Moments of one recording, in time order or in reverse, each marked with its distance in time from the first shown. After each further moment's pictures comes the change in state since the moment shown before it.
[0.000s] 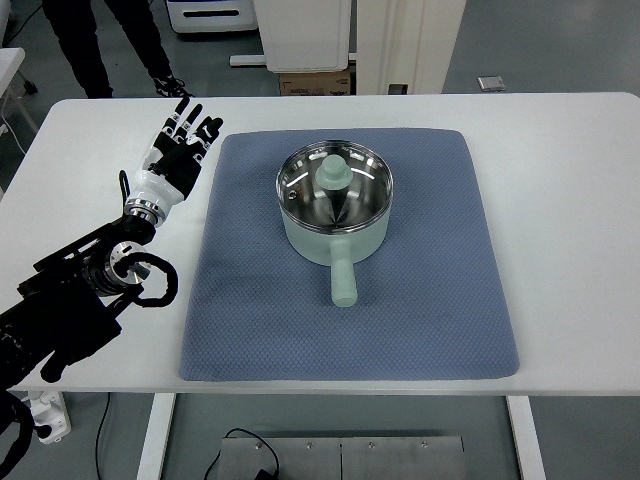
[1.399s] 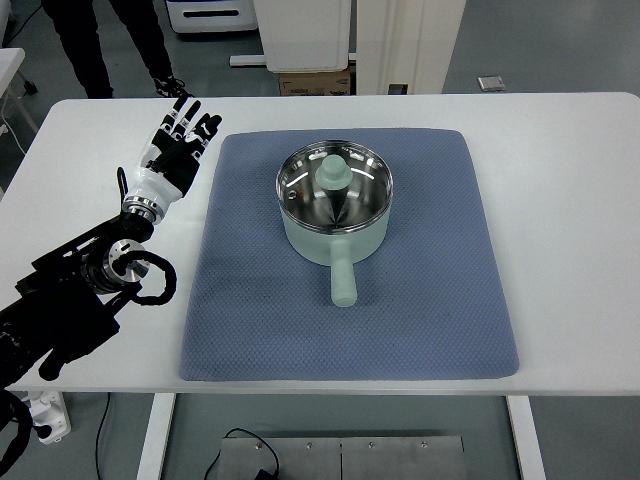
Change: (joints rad) left arm -0.006 0.005 0.001 -0.002 0.008 0.002 -0.004; right arm 0.000 0.000 0.000 0.000 0.000 0.000 0.000
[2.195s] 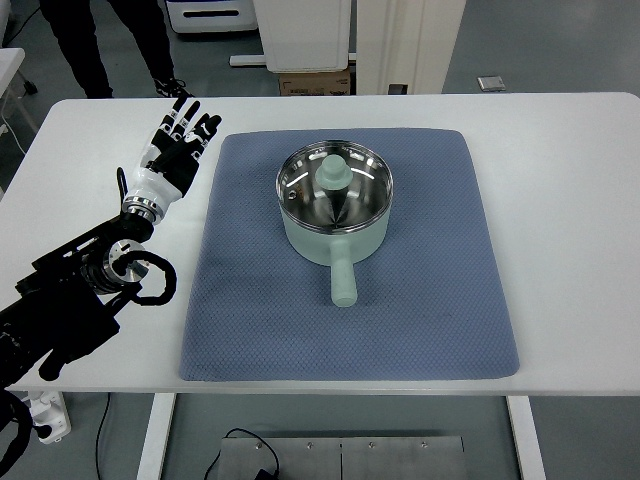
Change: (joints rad) left arm 0.001 0.002 -0.001 0.002 0.000 0.001 -0.002; right arm 0.000 0.000 0.000 0.000 -0.001 0.000 0.000
